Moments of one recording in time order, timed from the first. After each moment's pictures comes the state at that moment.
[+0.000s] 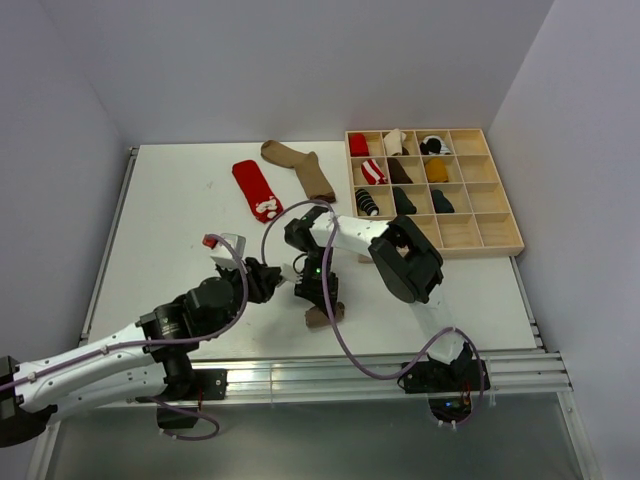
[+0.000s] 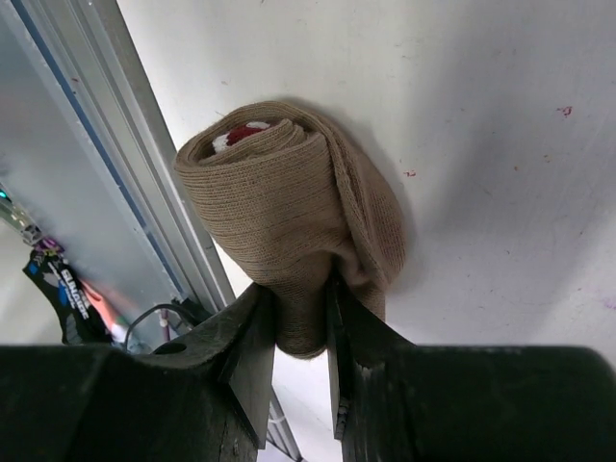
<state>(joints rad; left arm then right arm) -1.11 0.70 0.54 -0.11 -0.61 -0.58 0.82 2.17 1.59 -1.30 -0.49 -0.71</state>
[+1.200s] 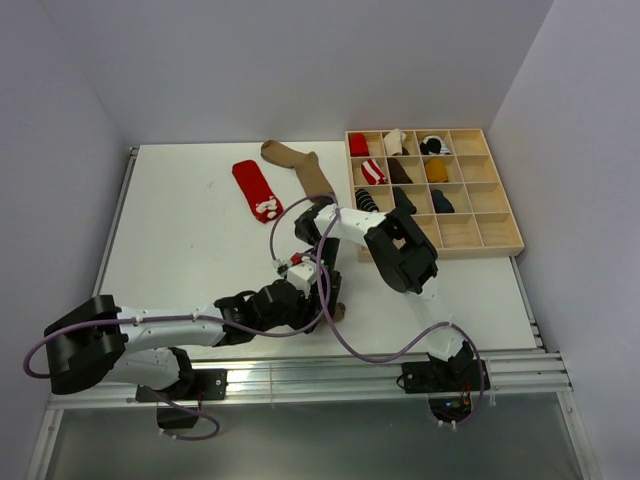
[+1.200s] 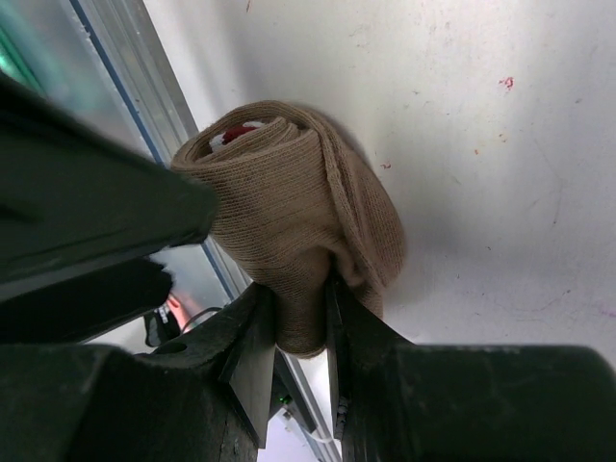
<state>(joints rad) -1.15 1.26 0.53 0.15 -0.19 -0.48 0.74 2.26 1.64 -1.38 -0.63 -0.69</state>
